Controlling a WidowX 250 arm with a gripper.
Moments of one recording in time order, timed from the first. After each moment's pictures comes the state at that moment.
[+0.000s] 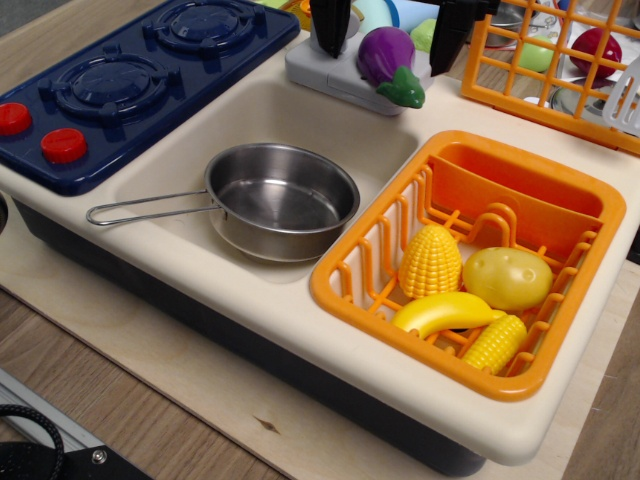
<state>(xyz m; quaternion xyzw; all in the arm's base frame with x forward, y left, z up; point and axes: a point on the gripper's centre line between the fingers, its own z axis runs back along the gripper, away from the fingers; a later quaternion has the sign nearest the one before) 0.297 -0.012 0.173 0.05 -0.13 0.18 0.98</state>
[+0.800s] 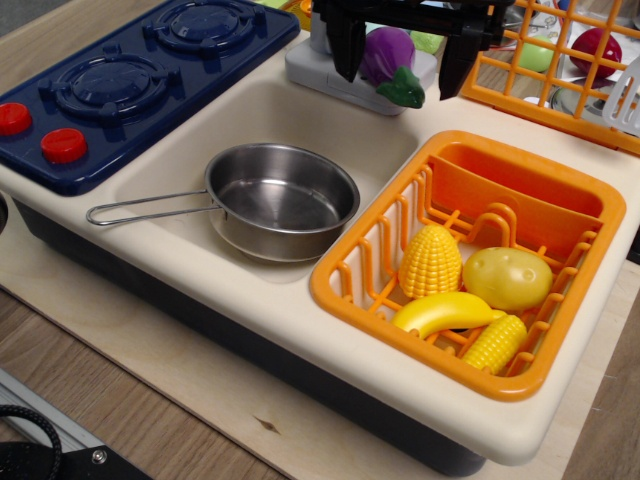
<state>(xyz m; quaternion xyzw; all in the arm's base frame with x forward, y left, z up) 0.316 -0.009 0.149 0.04 -0.14 0.16 0.98</state>
